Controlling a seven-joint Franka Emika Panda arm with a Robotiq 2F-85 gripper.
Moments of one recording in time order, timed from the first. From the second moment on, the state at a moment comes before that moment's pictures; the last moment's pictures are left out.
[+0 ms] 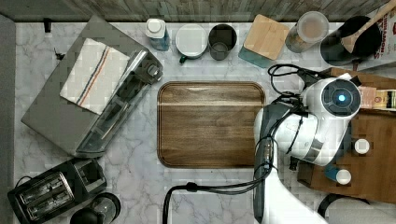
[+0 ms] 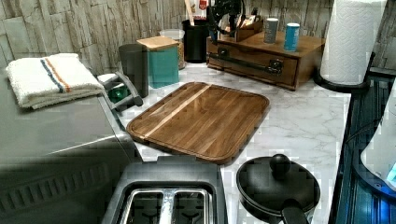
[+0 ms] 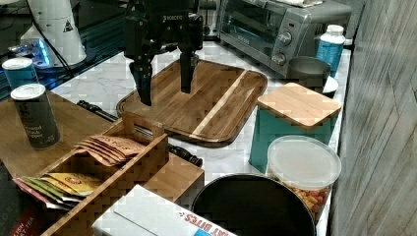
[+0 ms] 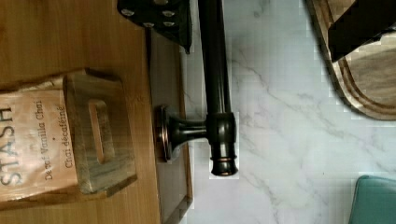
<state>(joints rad) -0.29 0.24 -0.13 -2.00 -0.14 0.78 -0.81</state>
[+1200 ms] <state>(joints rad) -0.28 0.39 -0.15 -2.08 -0.29 0.91 -0.68</state>
